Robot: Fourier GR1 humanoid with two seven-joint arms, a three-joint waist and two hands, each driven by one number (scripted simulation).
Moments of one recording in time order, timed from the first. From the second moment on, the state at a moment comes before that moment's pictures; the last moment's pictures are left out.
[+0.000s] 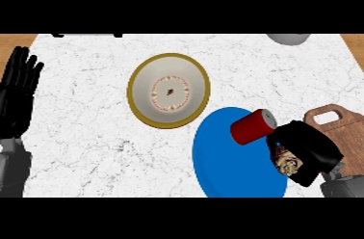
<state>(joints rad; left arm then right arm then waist) -0.25 0.31 0.23 -1.50 0.14 0.01 0.00 -0.10 -0.44 0.19 -1.54 1.04 0.33 -0.36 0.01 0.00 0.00</state>
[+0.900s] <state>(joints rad) -0.27 0.30 0.22 -1.50 0.13 0.02 0.01 -0.57 -0.70 -0.26 -0.98 0.90 0.29 -0.47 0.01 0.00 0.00</state>
